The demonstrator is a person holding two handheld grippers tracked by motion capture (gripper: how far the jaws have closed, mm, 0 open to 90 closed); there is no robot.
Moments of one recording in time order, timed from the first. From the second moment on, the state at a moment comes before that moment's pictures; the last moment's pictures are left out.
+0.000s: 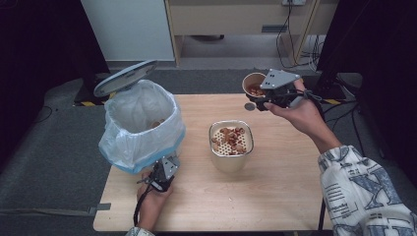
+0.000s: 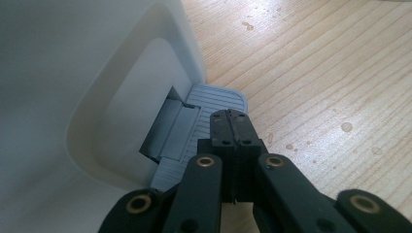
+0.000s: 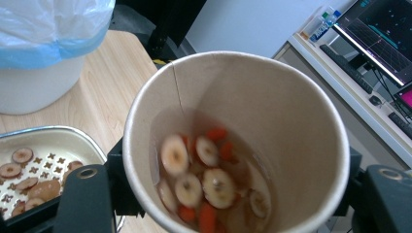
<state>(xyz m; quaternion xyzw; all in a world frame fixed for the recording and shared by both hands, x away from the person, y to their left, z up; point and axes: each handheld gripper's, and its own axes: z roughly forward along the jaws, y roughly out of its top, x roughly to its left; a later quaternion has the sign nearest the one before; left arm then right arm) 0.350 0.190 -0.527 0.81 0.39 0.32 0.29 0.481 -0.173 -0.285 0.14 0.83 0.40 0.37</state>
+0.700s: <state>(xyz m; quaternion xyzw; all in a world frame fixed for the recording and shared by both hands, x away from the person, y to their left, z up) 0.350 0.190 -0.527 0.81 0.39 0.32 0.29 0.480 -0.162 -0.284 0.10 0.84 0.37 0.39</state>
